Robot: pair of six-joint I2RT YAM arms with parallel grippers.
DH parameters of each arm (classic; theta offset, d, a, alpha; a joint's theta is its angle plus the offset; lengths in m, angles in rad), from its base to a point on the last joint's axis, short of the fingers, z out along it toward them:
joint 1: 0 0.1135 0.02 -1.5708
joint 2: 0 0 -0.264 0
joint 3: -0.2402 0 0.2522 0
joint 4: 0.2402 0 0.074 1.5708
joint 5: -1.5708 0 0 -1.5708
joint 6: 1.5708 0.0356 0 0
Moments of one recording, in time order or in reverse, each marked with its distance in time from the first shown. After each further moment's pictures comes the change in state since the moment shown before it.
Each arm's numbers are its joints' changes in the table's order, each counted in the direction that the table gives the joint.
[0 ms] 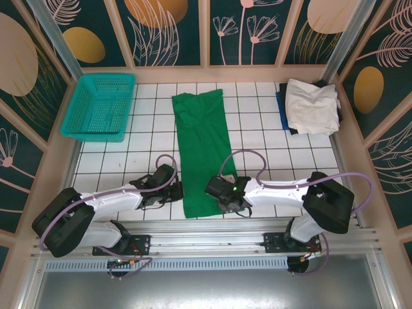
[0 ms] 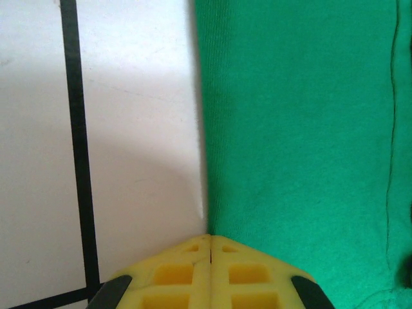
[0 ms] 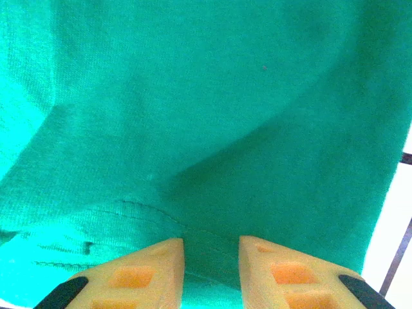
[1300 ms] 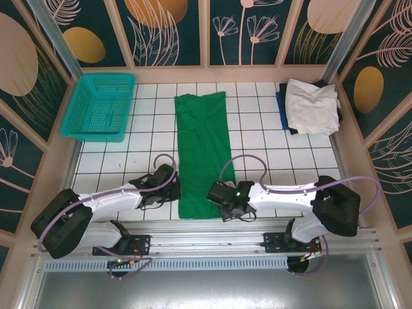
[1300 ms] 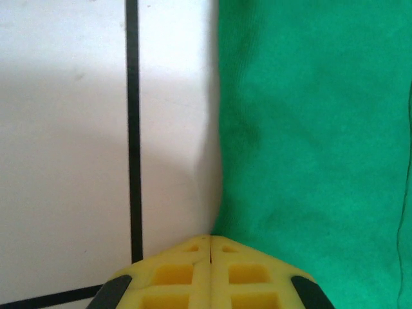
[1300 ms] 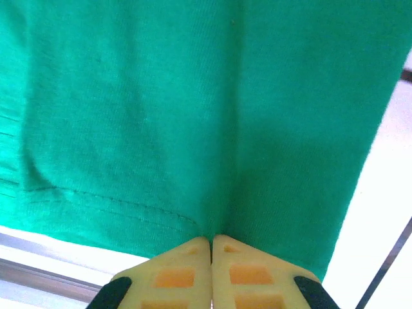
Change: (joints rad) left arm -0.003 -0.020 -0.018 0.079 0.078 -0.004; right arm 0.068 -0.065 0.032 0.053 0.079 -0.018
